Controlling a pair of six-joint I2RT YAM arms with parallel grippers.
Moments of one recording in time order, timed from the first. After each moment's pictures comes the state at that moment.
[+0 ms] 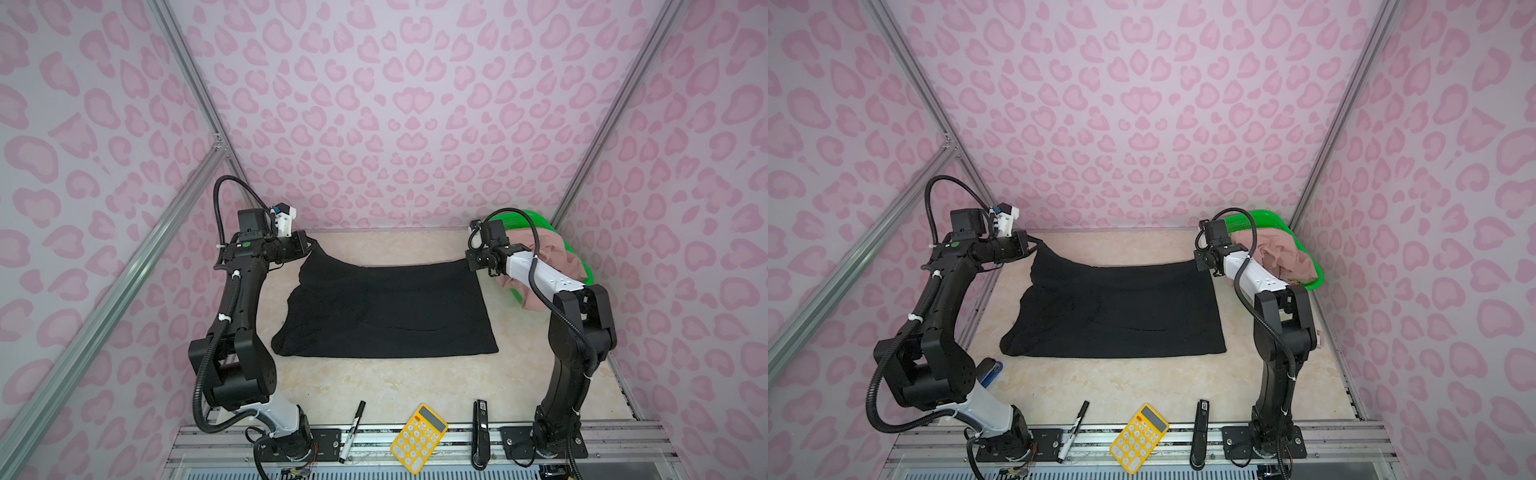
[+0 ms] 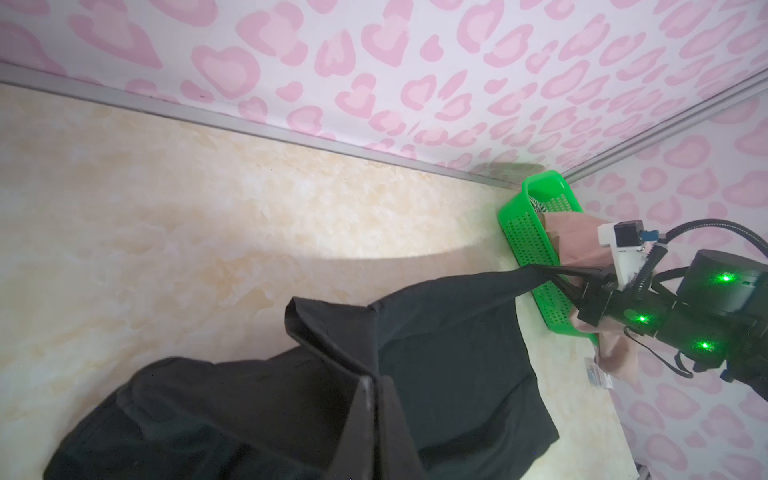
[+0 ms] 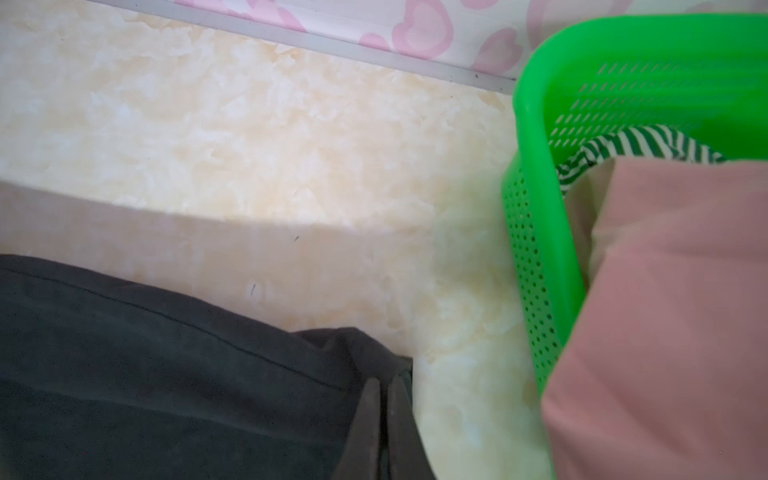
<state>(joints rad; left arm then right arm) 0.19 1.59 1.50 -0.69 0.68 -0.13 0.23 1.88 1.43 -0.42 0.08 0.00</state>
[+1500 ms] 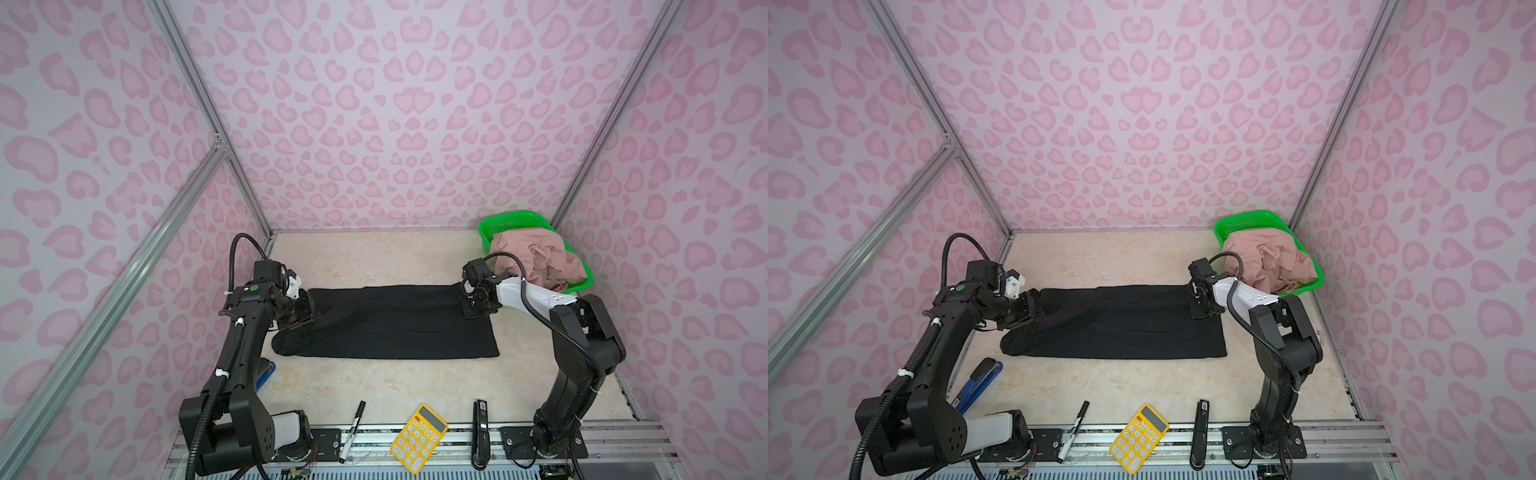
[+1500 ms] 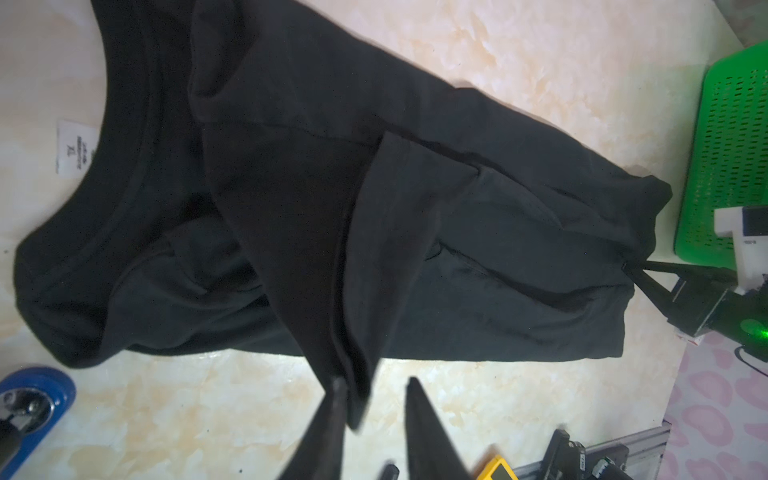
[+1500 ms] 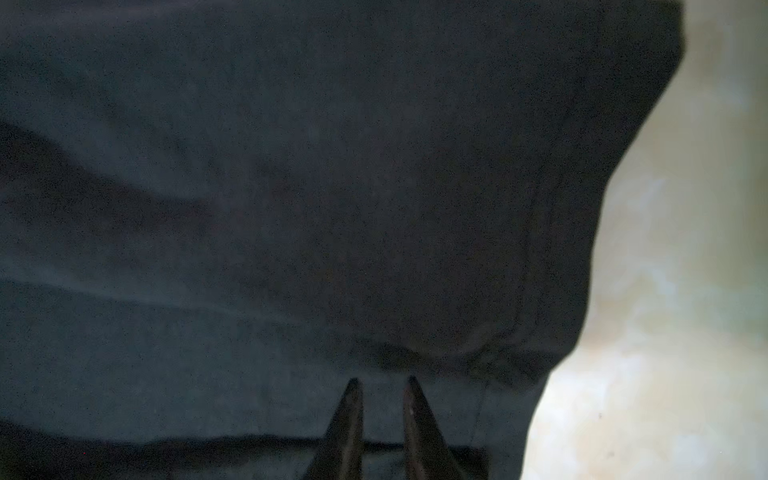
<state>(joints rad) 0.13 1.30 1.09 -1.04 0.38 -0.21 0.37 1.79 1.14 -0.67 0.05 0.19</state>
